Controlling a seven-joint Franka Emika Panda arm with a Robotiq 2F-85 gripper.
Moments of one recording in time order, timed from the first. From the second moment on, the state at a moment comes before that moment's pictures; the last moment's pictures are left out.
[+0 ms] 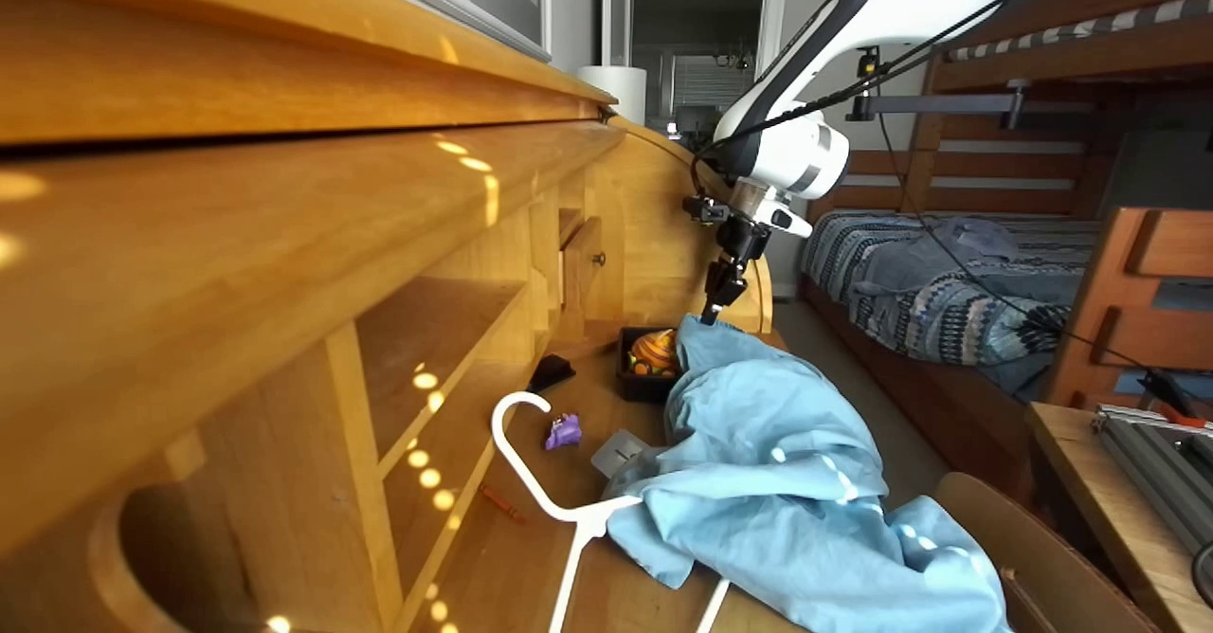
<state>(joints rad) -0.25 0.54 -0.21 -1.96 0.77 2.54 1.62</state>
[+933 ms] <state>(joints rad) -0.22 0.43 -0.13 -1.85 0.78 2.80 1.53</state>
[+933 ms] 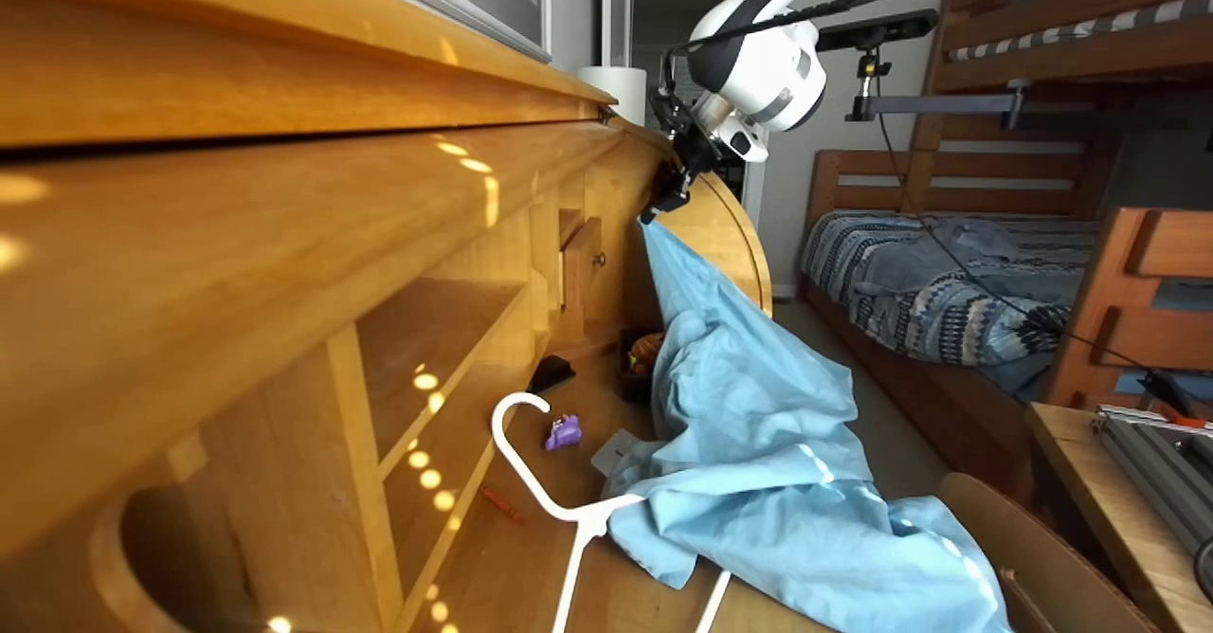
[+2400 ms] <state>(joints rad) -0.21 0.02 -0.25 -2.30 0.41 2.54 1.36</state>
